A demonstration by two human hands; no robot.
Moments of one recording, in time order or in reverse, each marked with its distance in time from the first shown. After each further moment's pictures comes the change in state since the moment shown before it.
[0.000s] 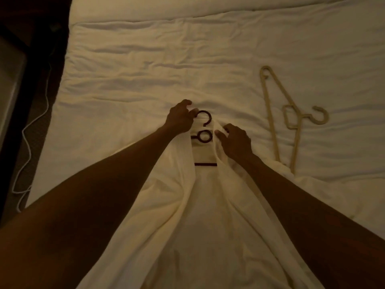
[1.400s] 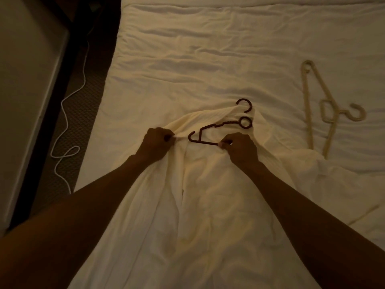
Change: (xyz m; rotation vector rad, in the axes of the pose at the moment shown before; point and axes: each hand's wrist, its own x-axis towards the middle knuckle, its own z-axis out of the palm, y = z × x) left_hand -0.162 -0.168 -0.089 0.156 0.124 0.055; right_hand -0.102 -0.076 0.047 -0.031 -0.096 -0.120
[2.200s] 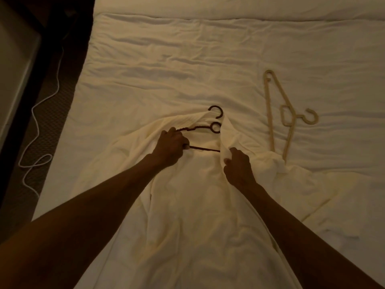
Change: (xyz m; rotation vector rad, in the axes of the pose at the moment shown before) left_hand 0.016 0.111 0.061 0.300 -0.125 0.308; right_hand -0.055 0.062 -0.057 -0.048 -0.073 0.094
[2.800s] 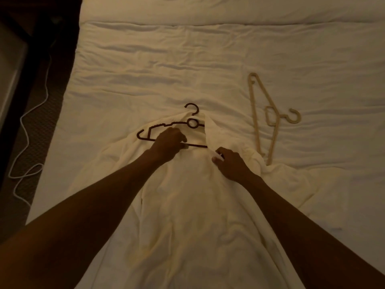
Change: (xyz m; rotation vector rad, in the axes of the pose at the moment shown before) left_hand 0.023 0.028 -0.022 -0.122 -0.070 -0.012; right_hand 0.013 0.010 -0.028 0.065 -0.105 -0.016
